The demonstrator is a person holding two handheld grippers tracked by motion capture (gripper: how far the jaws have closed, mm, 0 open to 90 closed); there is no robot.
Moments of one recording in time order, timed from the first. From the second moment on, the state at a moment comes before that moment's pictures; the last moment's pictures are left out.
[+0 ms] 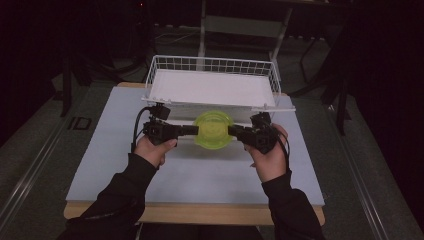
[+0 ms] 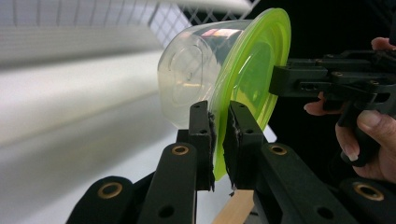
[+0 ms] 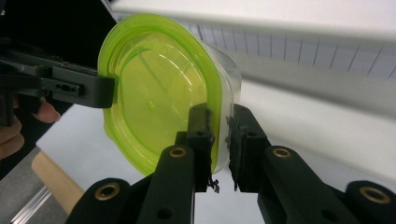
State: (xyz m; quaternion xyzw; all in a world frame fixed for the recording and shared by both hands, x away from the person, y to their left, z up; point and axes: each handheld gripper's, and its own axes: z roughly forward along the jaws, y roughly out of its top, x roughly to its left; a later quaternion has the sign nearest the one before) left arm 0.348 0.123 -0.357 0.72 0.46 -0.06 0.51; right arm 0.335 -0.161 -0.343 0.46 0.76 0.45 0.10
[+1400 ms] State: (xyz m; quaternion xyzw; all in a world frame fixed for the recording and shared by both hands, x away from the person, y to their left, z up) left arm 0.458 0.126 -0.308 0.69 0.54 -0.03 0.49; right arm 0.452 -0.136 -0.291 0.55 0.72 0.42 0.06
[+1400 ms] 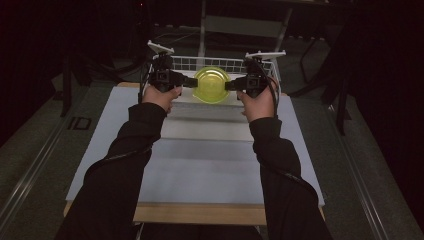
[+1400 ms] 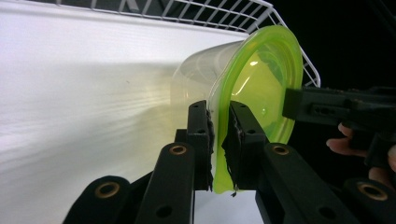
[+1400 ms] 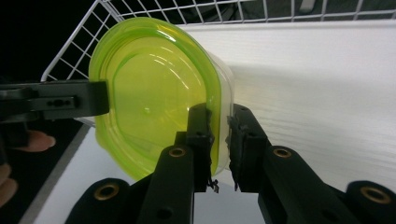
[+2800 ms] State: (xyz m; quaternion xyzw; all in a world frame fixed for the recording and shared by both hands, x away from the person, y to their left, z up) left arm 0.395 0.130 -0.310 0.70 0.43 0.01 0.57; right arm 0.417 -0.131 -0.277 0.44 0.77 0.44 0.13
